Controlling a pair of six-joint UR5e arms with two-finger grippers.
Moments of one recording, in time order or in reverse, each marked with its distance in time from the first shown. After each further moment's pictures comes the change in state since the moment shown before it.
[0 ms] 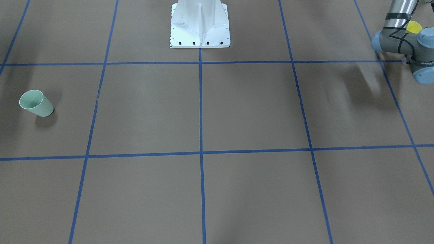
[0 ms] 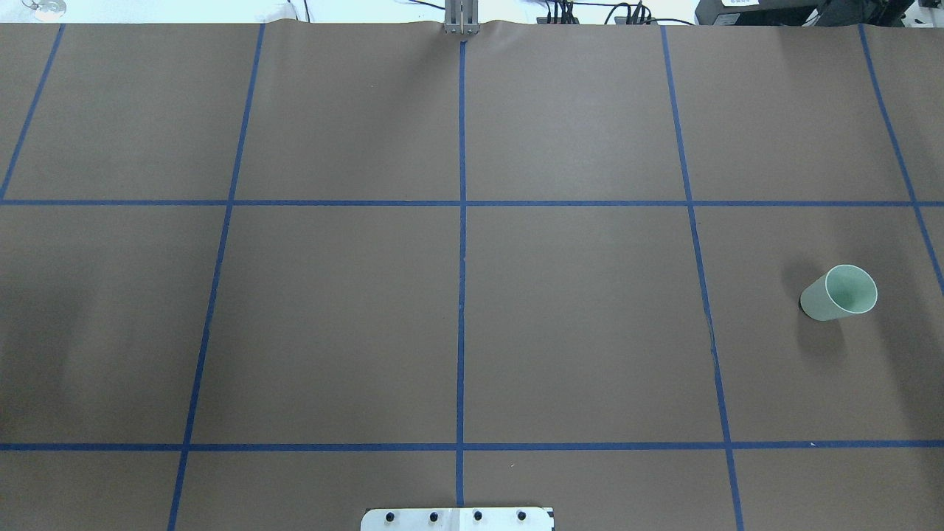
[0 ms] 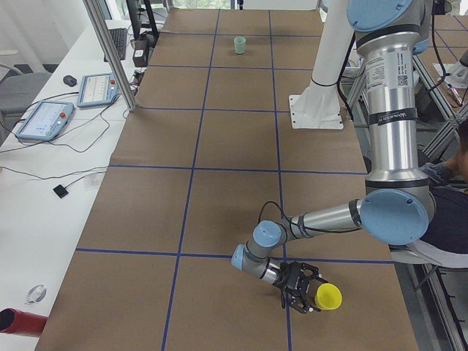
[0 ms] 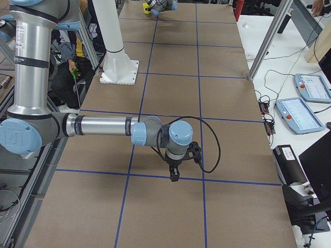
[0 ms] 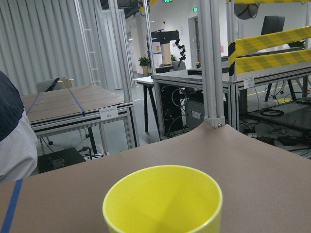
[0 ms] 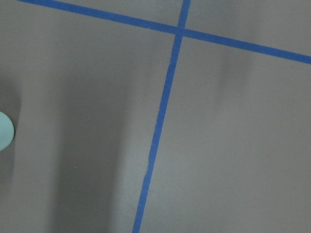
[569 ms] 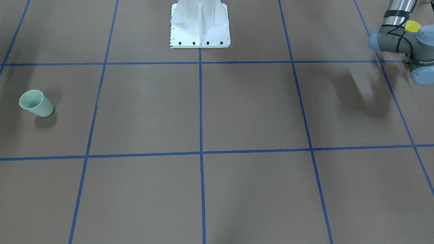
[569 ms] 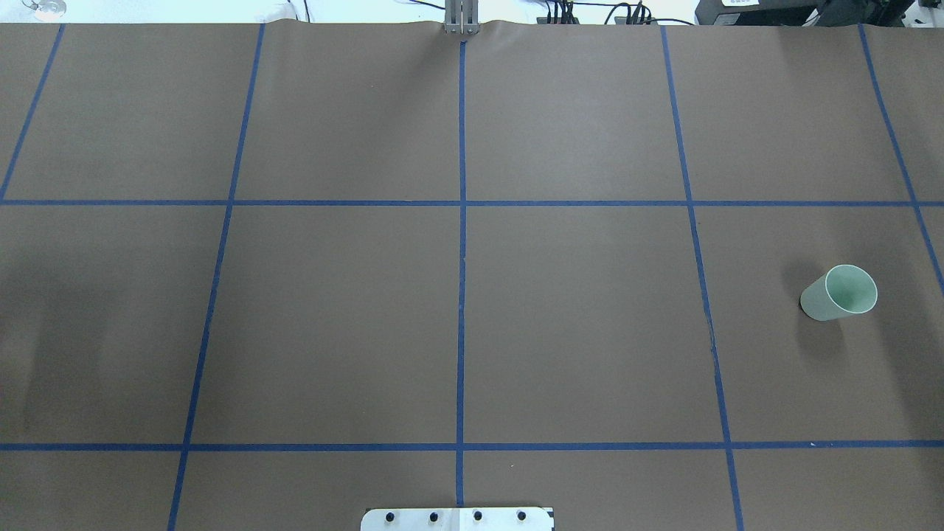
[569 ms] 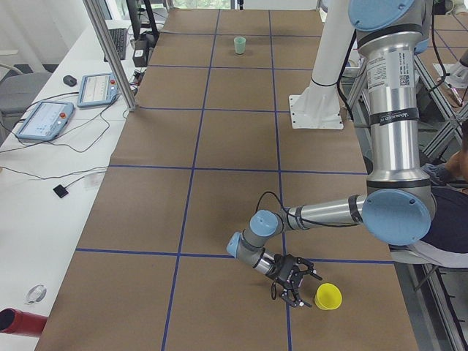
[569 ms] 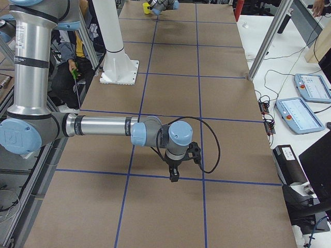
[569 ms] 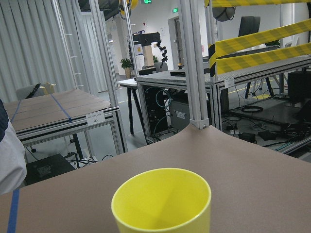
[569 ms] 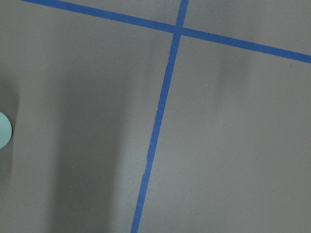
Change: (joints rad) left arm -0.022 0.000 -0.087 0.016 0.096 0.015; right arm 0.001 -0.002 0.000 0.000 -0.003 0.000
